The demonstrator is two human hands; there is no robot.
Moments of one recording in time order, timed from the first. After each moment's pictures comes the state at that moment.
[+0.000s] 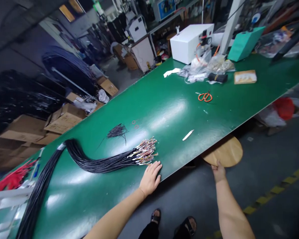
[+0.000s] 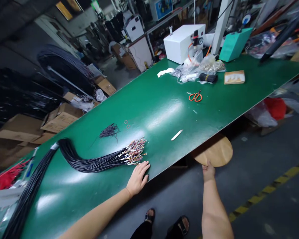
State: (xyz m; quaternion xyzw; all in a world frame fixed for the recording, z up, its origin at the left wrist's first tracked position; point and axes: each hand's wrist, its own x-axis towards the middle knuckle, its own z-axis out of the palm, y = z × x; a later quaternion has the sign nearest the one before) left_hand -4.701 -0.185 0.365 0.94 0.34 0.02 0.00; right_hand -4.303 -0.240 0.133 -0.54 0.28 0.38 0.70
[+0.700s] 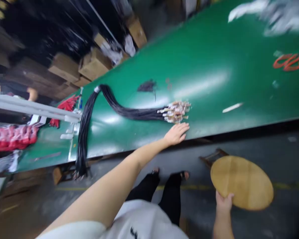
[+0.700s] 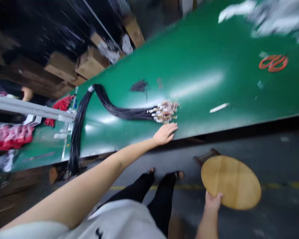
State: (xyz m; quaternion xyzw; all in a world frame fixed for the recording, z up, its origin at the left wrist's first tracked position) left_hand -4.664 -0.190 0.405 0.93 0.37 -0.02 0.07; right_hand -4.430 -0.508 0.153 -0.65 0.22 0.44 0.58
